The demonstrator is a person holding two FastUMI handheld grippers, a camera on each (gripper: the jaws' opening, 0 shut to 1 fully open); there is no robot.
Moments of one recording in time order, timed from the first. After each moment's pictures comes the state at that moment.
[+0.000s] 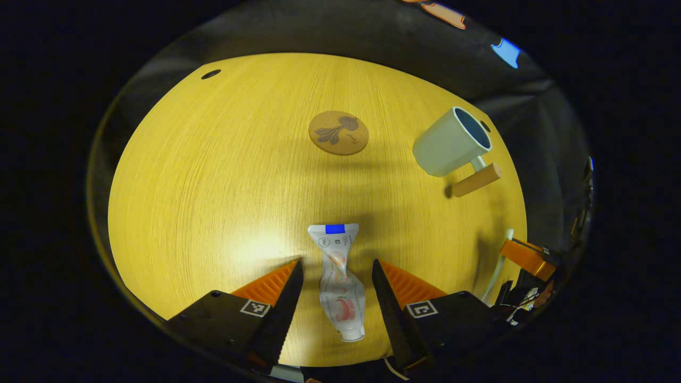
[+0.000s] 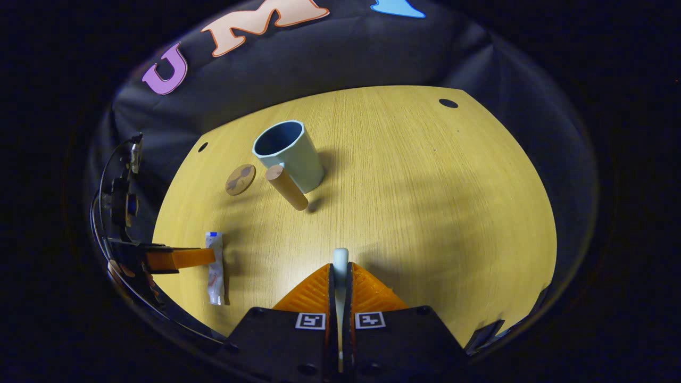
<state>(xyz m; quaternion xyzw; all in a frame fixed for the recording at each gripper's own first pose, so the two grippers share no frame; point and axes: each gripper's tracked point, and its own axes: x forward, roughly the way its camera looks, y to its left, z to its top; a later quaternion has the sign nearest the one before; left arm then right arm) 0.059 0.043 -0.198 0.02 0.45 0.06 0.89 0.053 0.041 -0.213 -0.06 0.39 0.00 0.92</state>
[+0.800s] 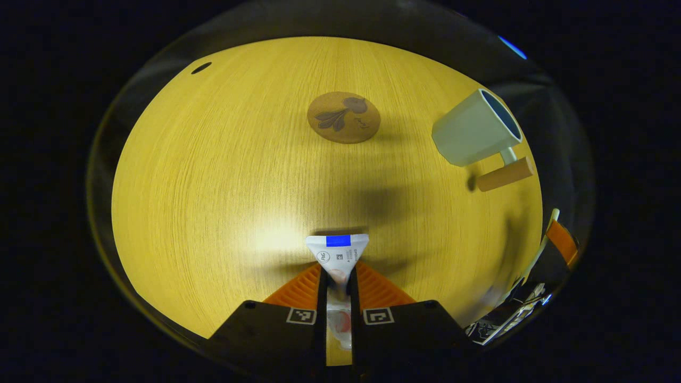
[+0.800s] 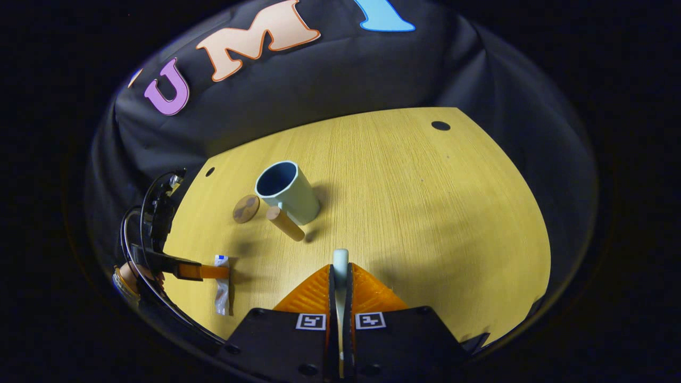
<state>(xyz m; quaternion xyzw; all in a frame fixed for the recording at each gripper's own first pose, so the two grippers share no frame) 0.068 0.051 -0.214 0.03 0.50 0.08 0.86 0.077 0.035 -0.161 -0.05 0.33 0.03 0.94</state>
